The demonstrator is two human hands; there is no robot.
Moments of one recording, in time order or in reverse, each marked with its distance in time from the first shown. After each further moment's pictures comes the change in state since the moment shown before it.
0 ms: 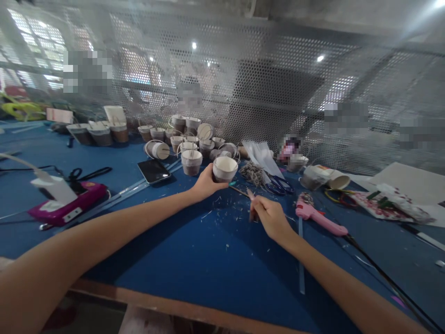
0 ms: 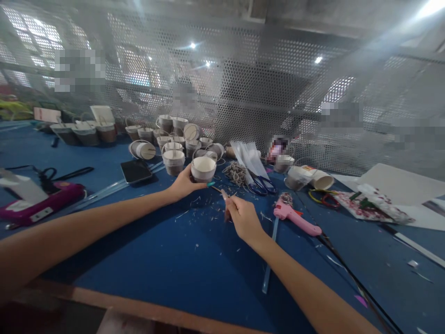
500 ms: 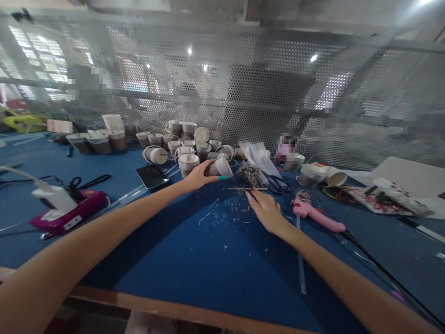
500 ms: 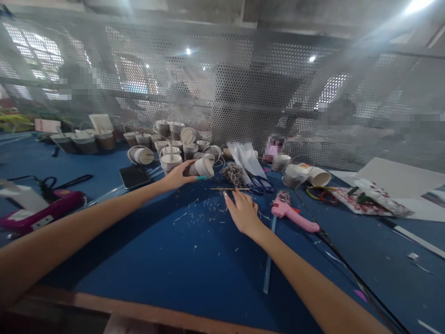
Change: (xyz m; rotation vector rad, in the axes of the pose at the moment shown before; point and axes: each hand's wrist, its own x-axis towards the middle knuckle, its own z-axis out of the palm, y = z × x) left_hand 0.031 -0.006 -0.035 0.238 -0.190 0.064; right_hand 0.014 0.025 0.006 -0.295 0.001 0.199
